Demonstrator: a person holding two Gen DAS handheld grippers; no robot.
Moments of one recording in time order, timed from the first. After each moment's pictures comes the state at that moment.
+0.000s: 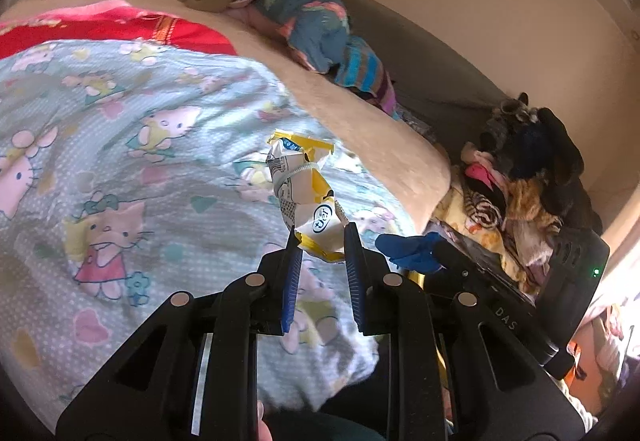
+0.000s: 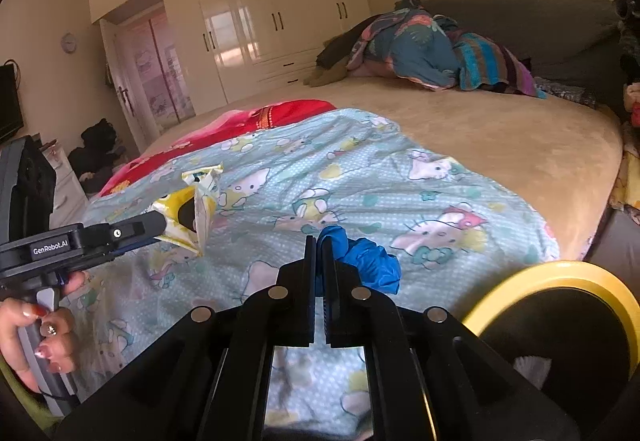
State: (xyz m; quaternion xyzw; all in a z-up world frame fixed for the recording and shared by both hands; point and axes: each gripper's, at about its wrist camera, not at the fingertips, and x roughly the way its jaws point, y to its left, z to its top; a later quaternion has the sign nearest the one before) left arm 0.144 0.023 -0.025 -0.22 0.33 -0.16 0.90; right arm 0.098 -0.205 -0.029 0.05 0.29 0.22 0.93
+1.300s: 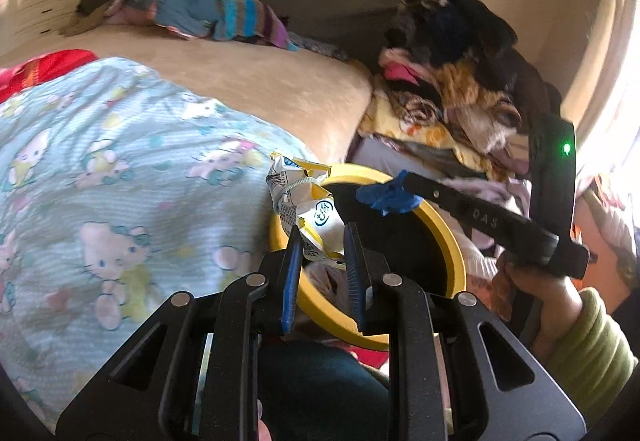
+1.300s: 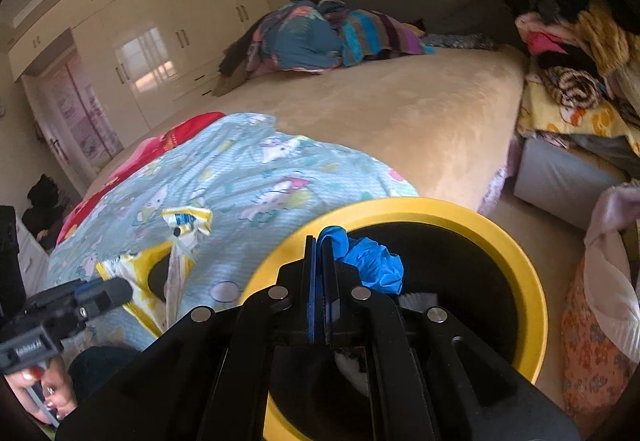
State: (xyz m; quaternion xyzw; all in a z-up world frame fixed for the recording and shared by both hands) left arm 0.120 -0.149 -0.025 -0.05 0.36 -0.32 0.87; right arm 0.056 -0.367 -0.033 0.14 0.33 0.07 0.93
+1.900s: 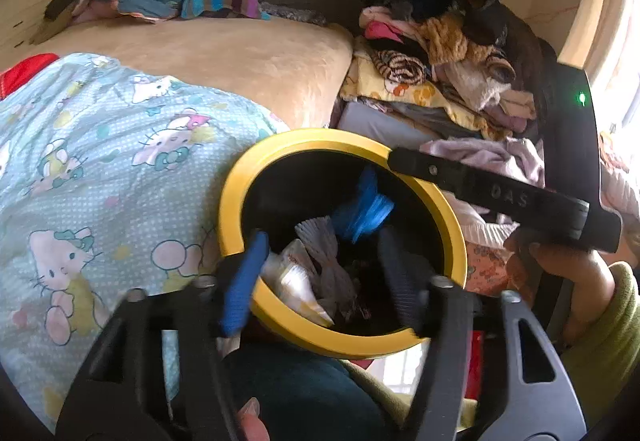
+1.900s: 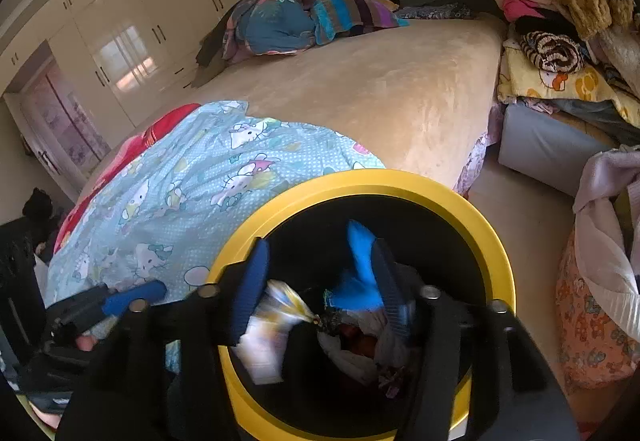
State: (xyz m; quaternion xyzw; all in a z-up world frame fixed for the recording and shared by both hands) left arm 0.130 -0.203 -0.049 -0.01 0.40 -0.33 0.85; right arm 0.054 -0.392 -0.045 0.15 0.37 0.06 0.91
